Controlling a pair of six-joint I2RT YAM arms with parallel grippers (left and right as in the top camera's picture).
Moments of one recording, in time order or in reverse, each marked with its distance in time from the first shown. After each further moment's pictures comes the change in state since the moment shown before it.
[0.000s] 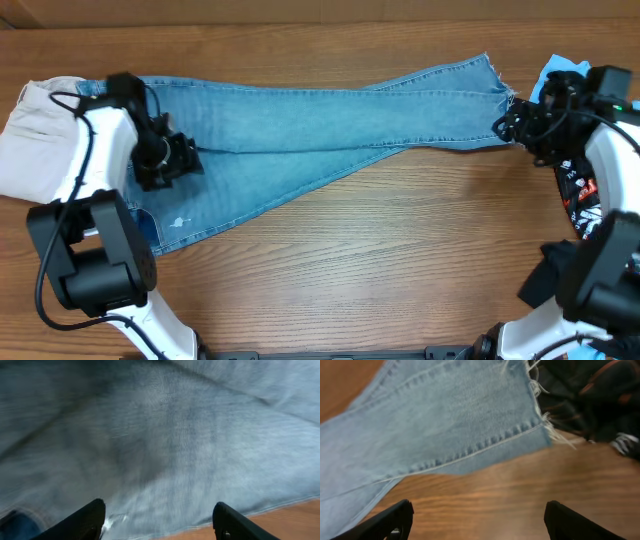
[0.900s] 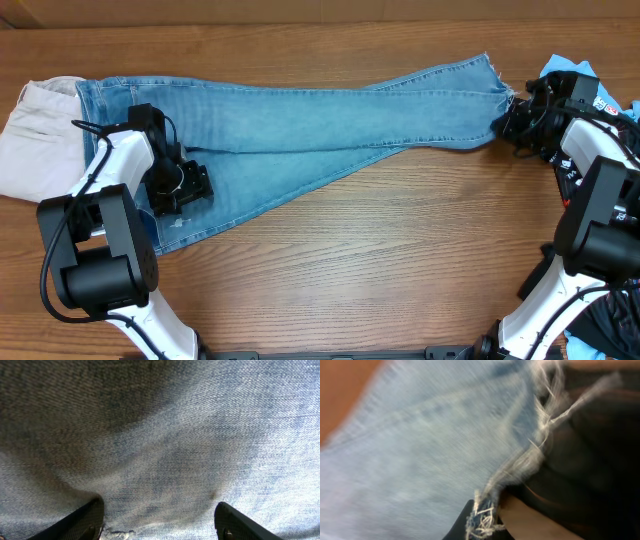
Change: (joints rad) left arm -0.012 0.000 -0.195 0.125 -0.042 -0.052; right arm 0.006 0.261 0.016 0.372 -0.122 0.036
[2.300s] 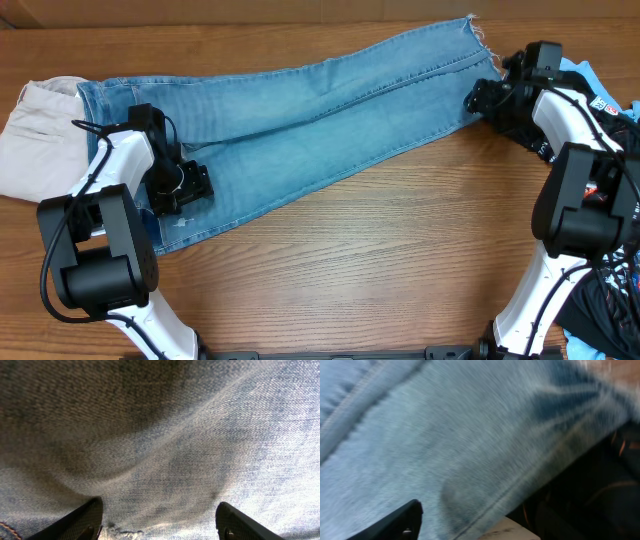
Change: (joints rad) left arm -0.001 0.000 0.000 0.000 0.000 0.001; right arm 0.138 0.122 0.229 -0.159 0.259 0.130
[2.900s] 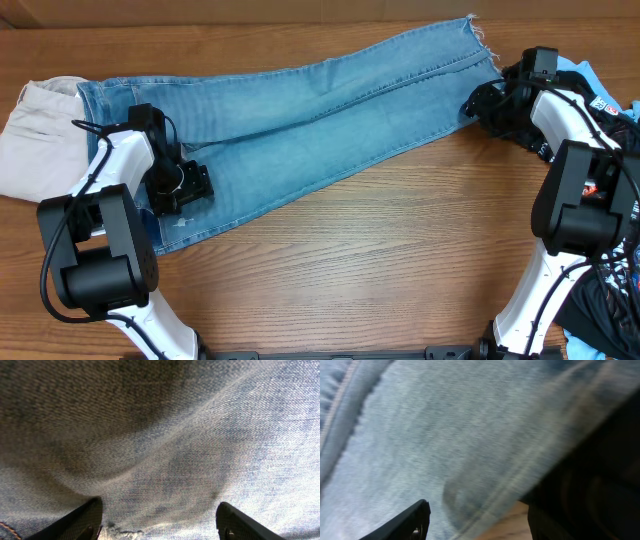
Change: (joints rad) left arm 0.000 0.000 0.000 0.000 0.000 0.000; right arm 0.001 0.012 0.000 -0.038 -0.092 0.119
